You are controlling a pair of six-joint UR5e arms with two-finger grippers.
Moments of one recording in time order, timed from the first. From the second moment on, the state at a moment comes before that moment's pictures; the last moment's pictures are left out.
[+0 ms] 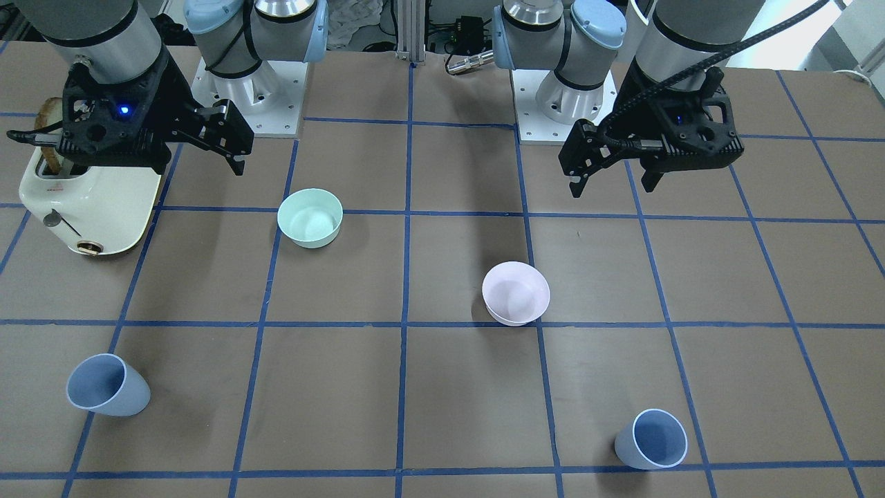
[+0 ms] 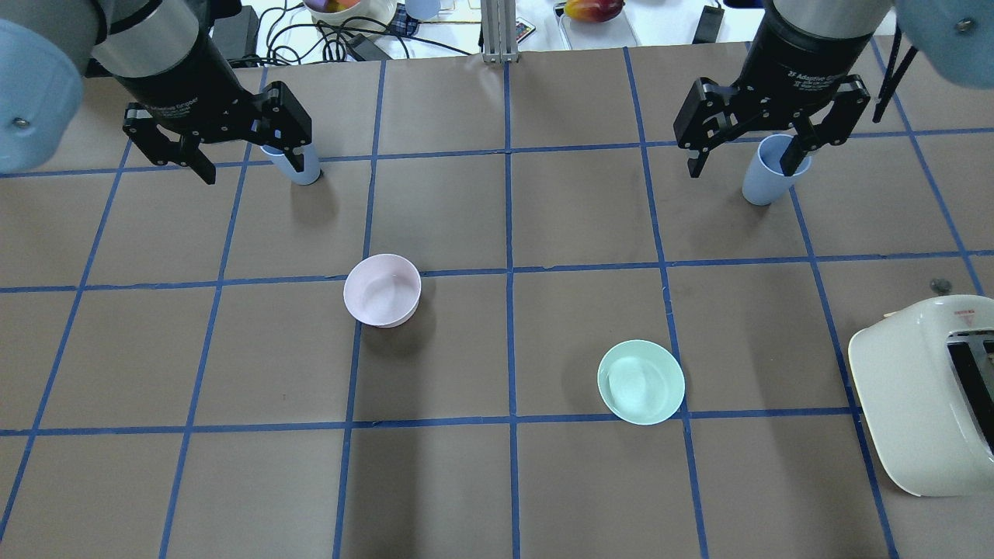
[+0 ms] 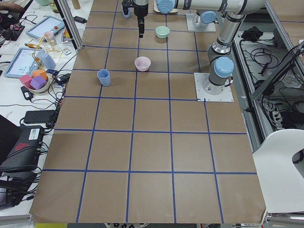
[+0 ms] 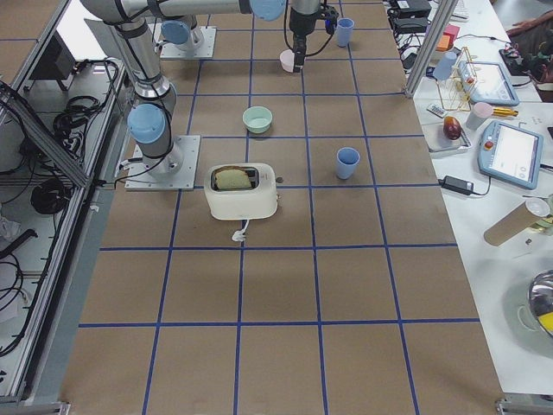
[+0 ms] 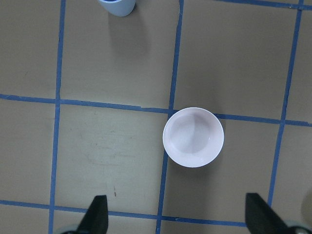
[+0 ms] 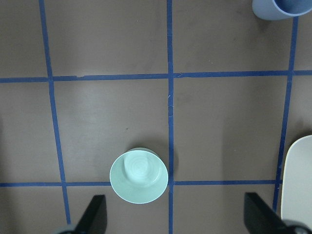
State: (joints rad) left arm -1.56 -1.58 -1.53 -1.54 1.58 -0.10; right arm 1.56 -1.53 1.48 -1.44 -1.54 0.00
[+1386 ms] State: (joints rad) left arm -1.51 -2.16 -1.17 -1.28 1.58 0.12; right arm 1.54 -1.53 1.48 -1.44 -1.55 -0.02
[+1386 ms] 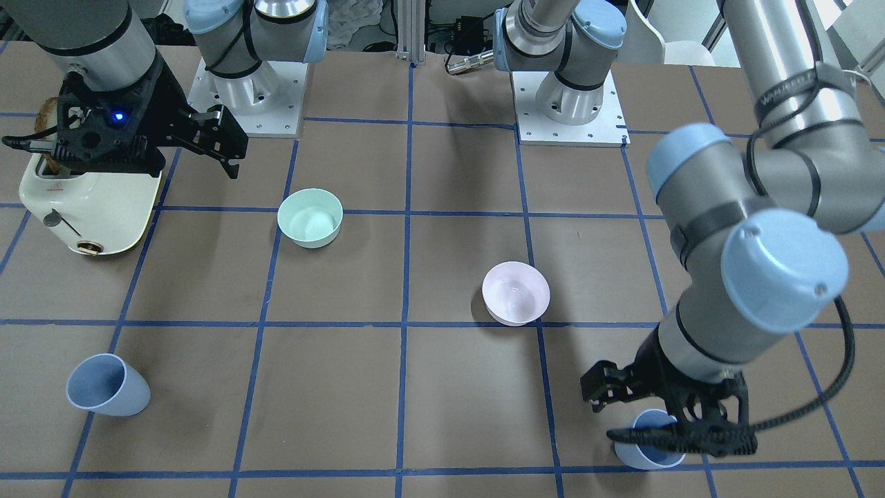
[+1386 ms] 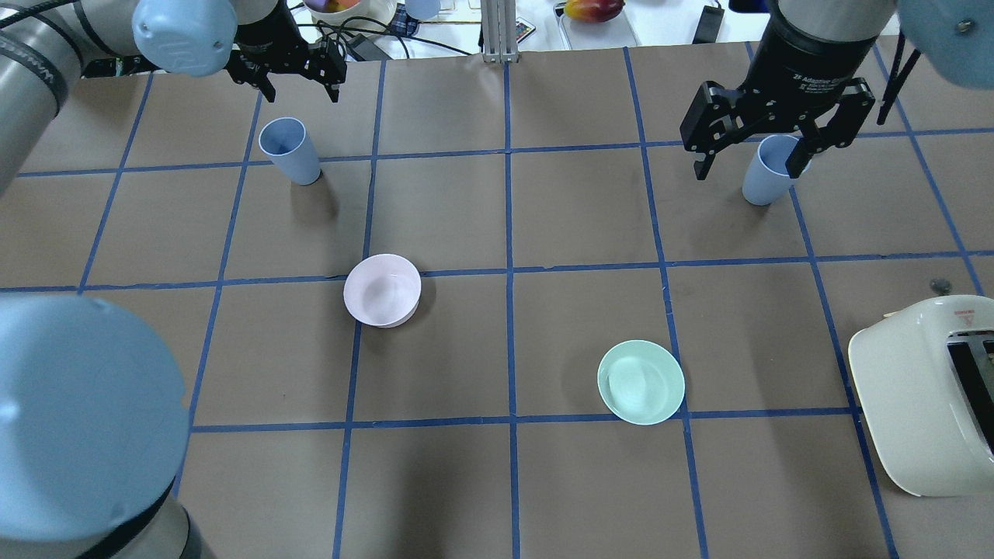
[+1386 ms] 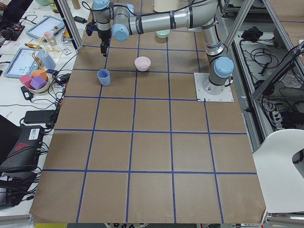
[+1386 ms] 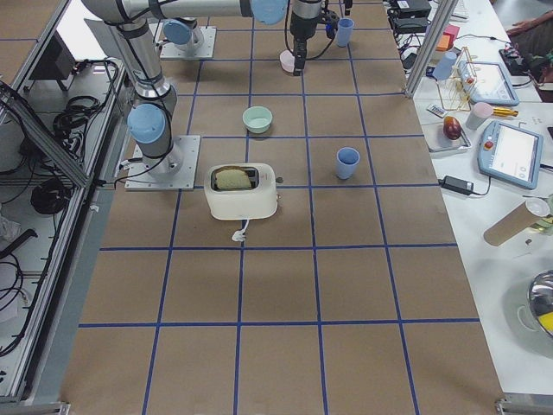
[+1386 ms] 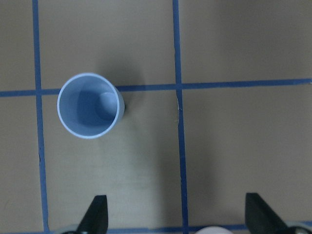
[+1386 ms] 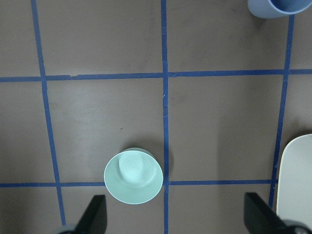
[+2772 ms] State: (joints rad) left arm -1.50 -2.33 -1.11 -1.29 1.66 0.16; right arm 1.25 -1.02 1.29 -1.87 -1.54 -0.47
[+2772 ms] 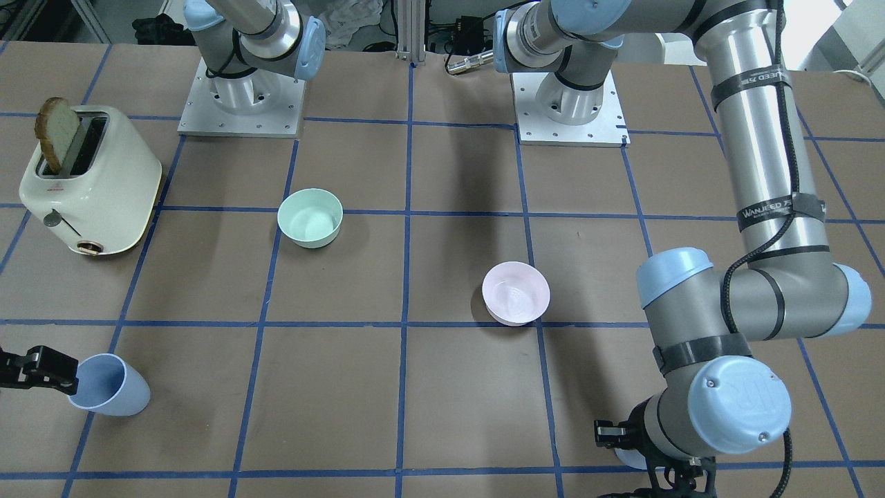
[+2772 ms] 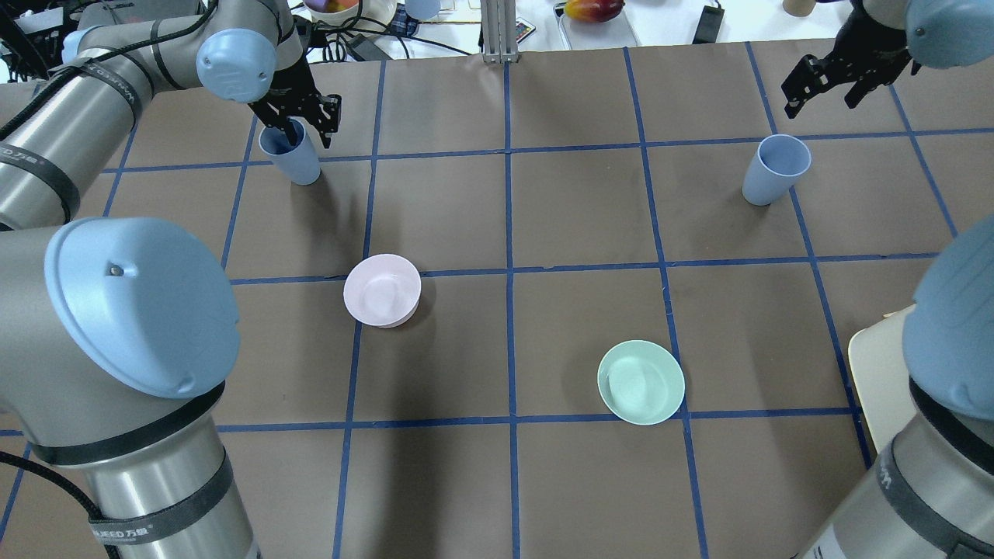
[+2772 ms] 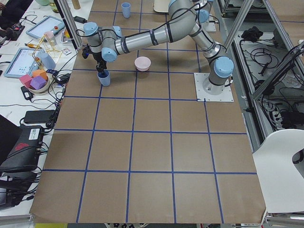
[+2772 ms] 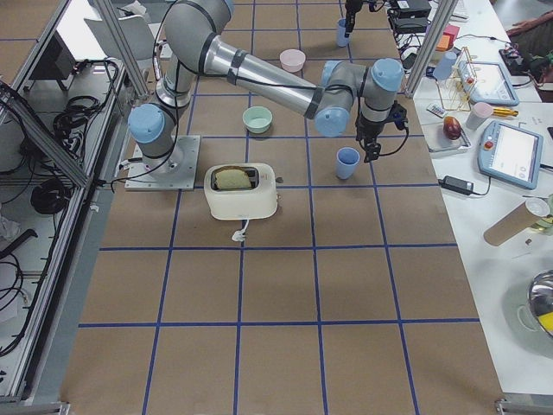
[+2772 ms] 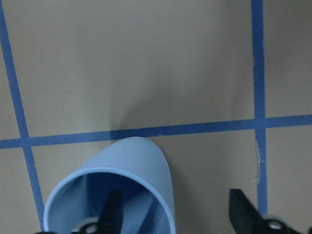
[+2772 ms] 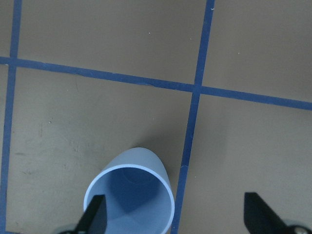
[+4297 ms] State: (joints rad) left arm -1.90 -2.26 -1.12 -1.31 1.53 -0.45; right arm 1.25 -0.94 1.28 -1.70 -1.58 -0.54
